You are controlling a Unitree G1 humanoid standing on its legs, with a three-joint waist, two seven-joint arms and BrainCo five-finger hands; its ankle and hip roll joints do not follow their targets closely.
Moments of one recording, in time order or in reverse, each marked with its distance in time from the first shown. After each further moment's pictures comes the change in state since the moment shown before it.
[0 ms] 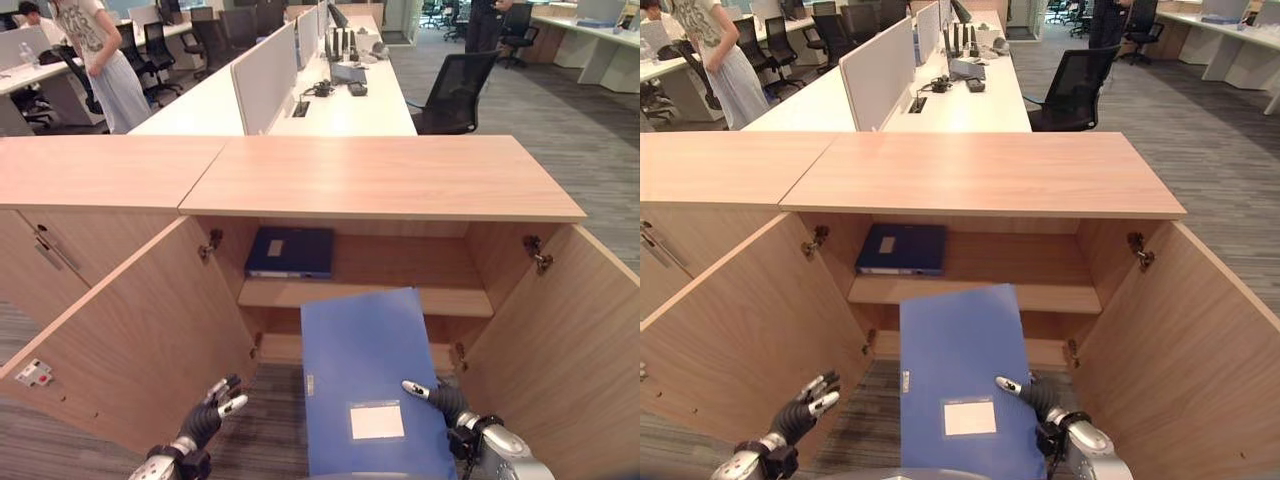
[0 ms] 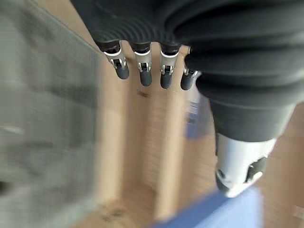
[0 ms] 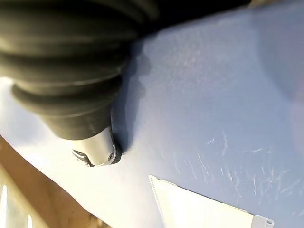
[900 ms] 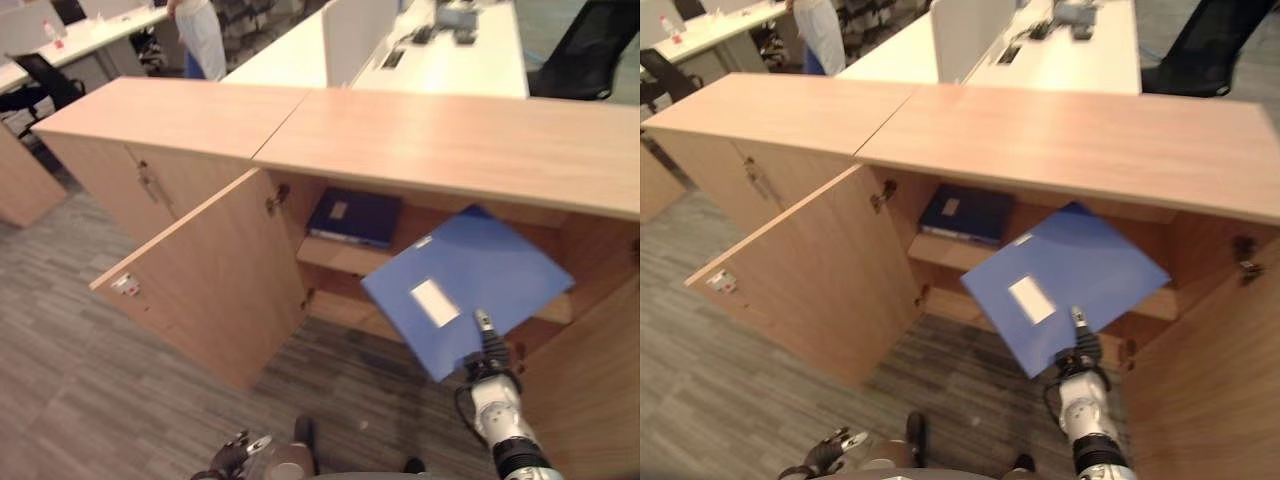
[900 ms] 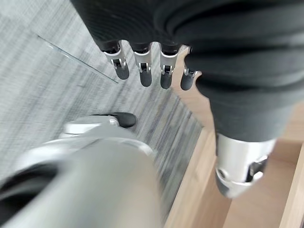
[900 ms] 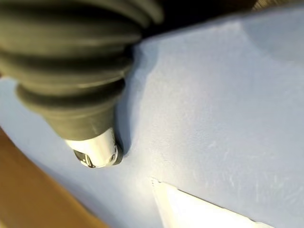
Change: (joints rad) left arm -0.209 -0.124 -0.070 0.366 0.068 0.000 0.272; right arm -0.323 0.132 -0.298 0.211 0.618 -0.263 -0.474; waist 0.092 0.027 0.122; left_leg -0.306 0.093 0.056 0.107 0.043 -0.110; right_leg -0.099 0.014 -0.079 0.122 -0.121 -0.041
